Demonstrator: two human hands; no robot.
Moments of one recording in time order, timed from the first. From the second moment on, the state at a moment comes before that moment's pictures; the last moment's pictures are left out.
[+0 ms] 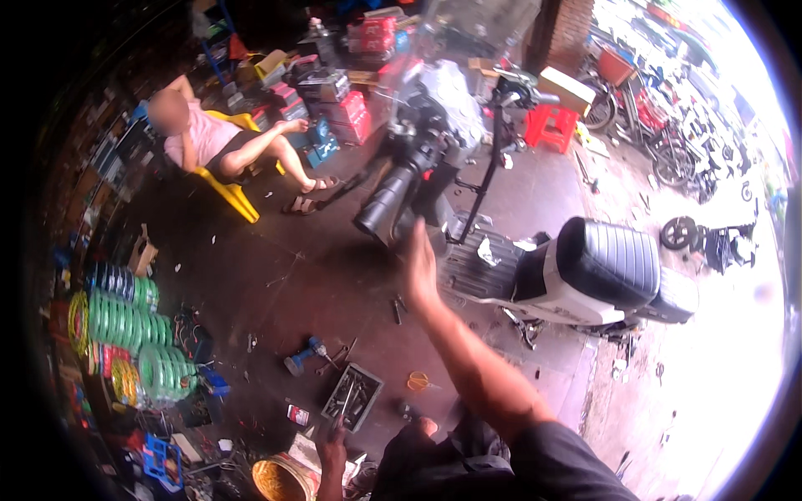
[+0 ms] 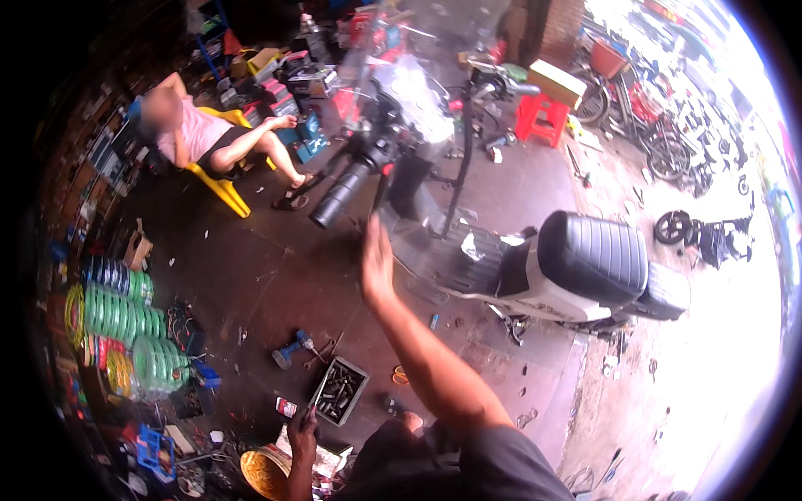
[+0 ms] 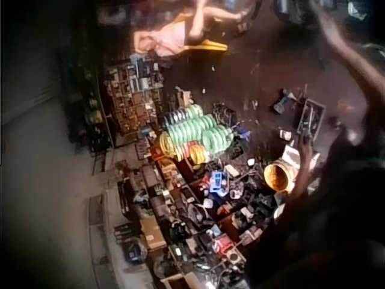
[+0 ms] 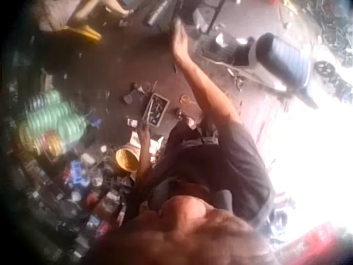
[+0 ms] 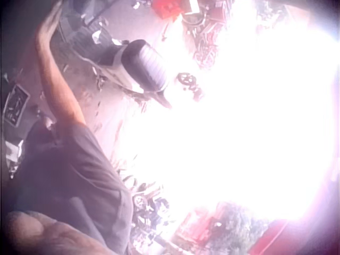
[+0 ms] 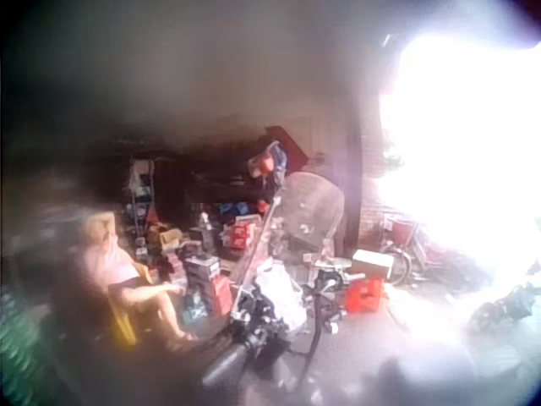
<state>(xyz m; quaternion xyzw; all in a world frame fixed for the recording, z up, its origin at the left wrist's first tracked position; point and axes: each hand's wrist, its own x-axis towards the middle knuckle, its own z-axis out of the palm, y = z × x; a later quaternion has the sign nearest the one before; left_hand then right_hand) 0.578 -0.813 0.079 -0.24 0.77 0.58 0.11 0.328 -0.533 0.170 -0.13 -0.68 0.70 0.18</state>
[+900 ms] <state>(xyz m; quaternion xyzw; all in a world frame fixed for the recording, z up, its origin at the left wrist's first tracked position) 0.156 -0.524 0.158 0.11 0.95 0.30 -0.03 0.579 -0.298 0.005 -0.50 -0.48 0.71 -0.13</state>
